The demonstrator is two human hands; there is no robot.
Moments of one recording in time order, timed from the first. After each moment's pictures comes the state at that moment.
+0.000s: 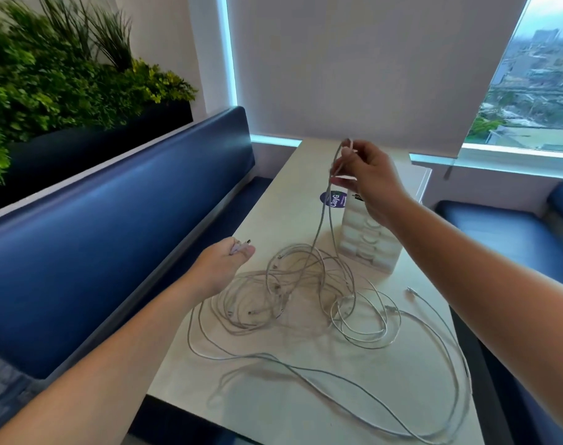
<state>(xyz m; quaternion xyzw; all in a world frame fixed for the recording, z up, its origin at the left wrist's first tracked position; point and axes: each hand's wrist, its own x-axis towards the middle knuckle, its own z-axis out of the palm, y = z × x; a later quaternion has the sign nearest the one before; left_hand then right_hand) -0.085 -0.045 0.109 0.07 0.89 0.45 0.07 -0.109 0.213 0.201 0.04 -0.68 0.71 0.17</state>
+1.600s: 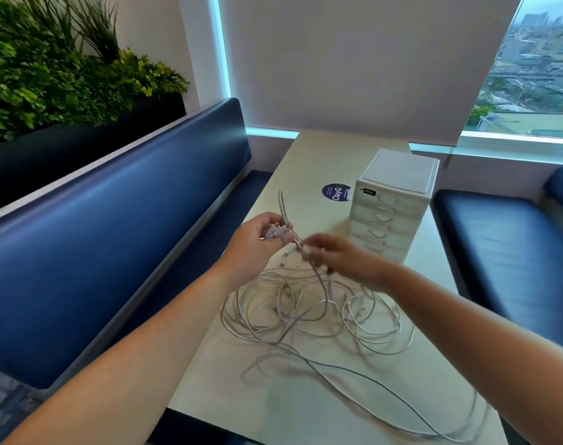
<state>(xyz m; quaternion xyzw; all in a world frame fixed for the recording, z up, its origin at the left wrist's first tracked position) -0.106 -0.017 0.123 0.17 0.80 0.58 0.04 -0.074 0.174 0.117 0.10 -0.84 0.52 -0.11</state>
